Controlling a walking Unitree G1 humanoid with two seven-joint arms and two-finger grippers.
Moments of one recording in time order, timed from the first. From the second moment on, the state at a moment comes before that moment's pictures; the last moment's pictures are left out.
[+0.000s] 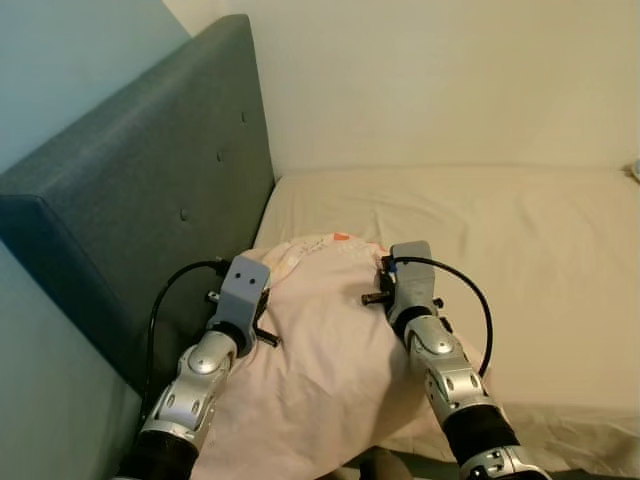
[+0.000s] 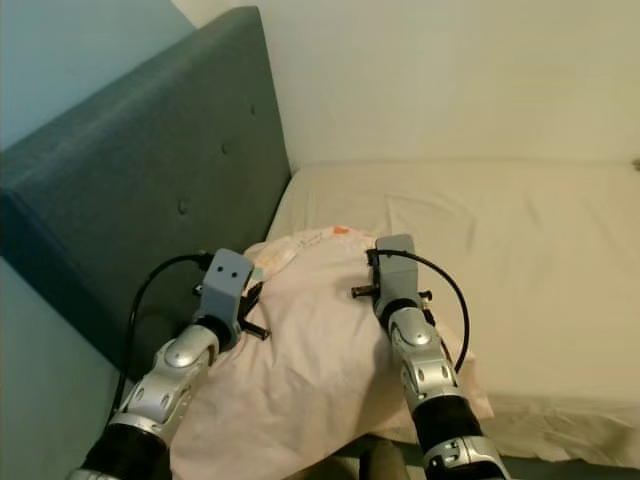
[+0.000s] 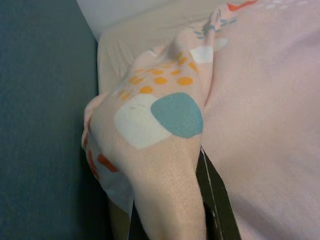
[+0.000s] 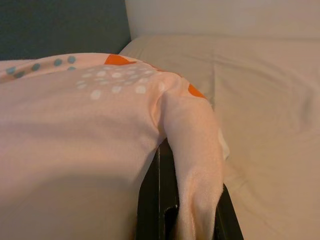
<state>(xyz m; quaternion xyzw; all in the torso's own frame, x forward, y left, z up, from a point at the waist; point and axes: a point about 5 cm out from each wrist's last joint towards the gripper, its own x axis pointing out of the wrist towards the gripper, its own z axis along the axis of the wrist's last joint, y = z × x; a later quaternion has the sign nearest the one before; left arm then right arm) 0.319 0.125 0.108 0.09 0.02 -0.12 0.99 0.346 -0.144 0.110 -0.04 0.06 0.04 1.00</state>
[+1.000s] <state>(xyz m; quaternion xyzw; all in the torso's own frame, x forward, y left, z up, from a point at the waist) 0.315 0.122 0.118 0.03 0.02 -0.12 0.99 0.346 -0.150 0.121 -0.05 0.05 0.04 1.00</state>
